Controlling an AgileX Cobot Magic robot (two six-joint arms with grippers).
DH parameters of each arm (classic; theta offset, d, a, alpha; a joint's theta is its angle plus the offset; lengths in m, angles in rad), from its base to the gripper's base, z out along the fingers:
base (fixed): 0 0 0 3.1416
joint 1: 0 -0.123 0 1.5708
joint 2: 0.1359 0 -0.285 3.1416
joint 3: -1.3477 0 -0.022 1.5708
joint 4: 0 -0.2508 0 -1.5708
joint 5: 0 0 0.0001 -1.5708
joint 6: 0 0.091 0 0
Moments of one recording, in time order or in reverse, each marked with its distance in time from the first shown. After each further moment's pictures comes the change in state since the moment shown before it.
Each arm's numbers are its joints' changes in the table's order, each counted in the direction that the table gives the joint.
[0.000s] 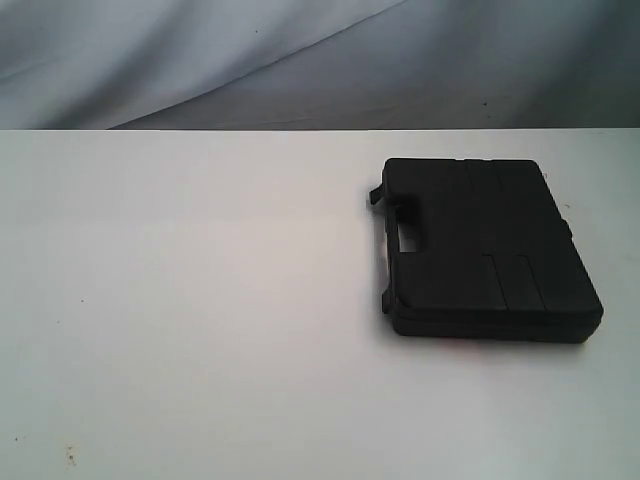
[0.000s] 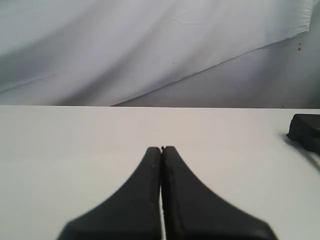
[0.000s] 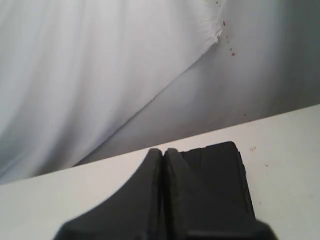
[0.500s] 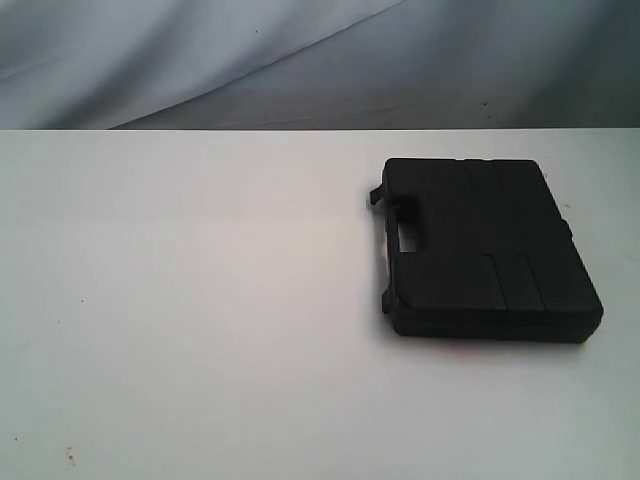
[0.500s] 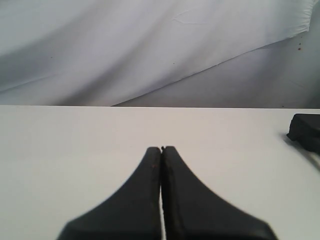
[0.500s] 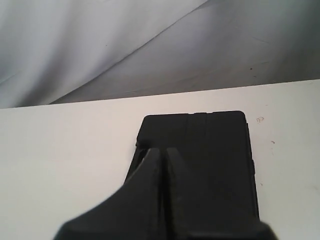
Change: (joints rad) left arm 0.000 0.000 0.000 0.000 0.000 0.000; right arm -0.128 0.448 0.299 0.163 -0.120 0.040
